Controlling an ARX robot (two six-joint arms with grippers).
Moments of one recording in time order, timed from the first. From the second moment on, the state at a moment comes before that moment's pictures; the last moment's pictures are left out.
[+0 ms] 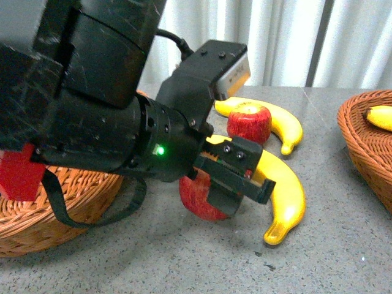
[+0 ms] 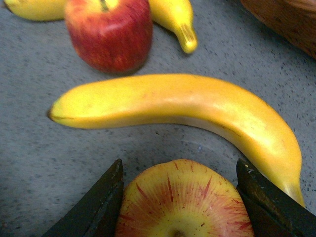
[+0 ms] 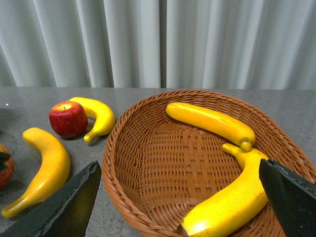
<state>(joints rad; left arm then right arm) -0.51 1.72 0.92 0.17 0.17 0.14 0.00 0.00 0.01 0.00 0.00 0.00</state>
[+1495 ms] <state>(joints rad) -0.24 1.23 0.70 0.08 -0.22 -0.16 0.00 0.00 0.01 0.00 0.00 0.00</state>
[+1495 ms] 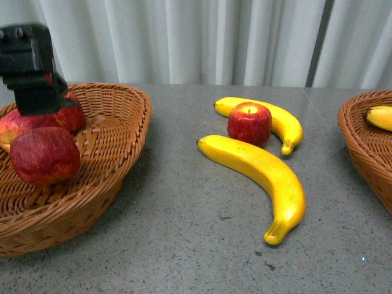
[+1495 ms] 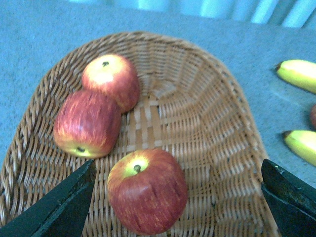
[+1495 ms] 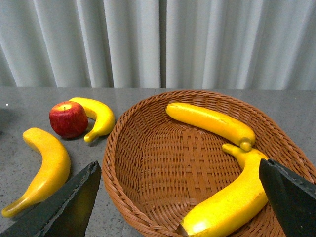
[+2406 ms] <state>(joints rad) -0.28 1.55 1.09 0.16 0.04 0.12 0.00 0.00 0.01 0.00 0.00 0.00</state>
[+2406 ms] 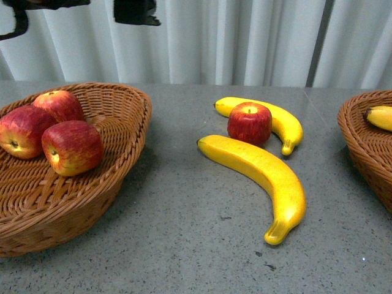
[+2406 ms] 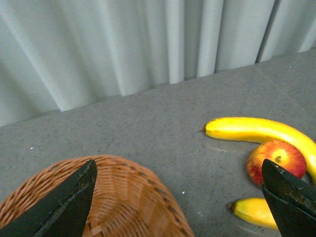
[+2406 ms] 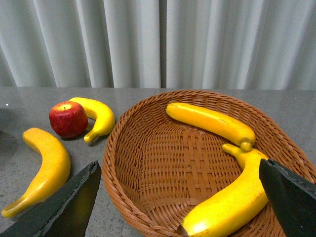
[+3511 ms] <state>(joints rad) -0.51 2.19 1.54 0.08 0.15 0.11 0.00 0.00 0.01 0.00 0.00 0.00</state>
